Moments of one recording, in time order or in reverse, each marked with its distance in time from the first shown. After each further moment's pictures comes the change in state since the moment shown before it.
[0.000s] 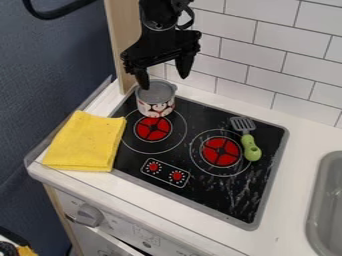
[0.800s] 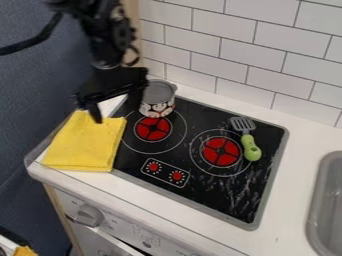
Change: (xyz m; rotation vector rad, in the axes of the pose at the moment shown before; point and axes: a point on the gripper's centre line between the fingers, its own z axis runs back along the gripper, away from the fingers) arm -0.004 0.084 -0.039 0.094 0.061 0.098
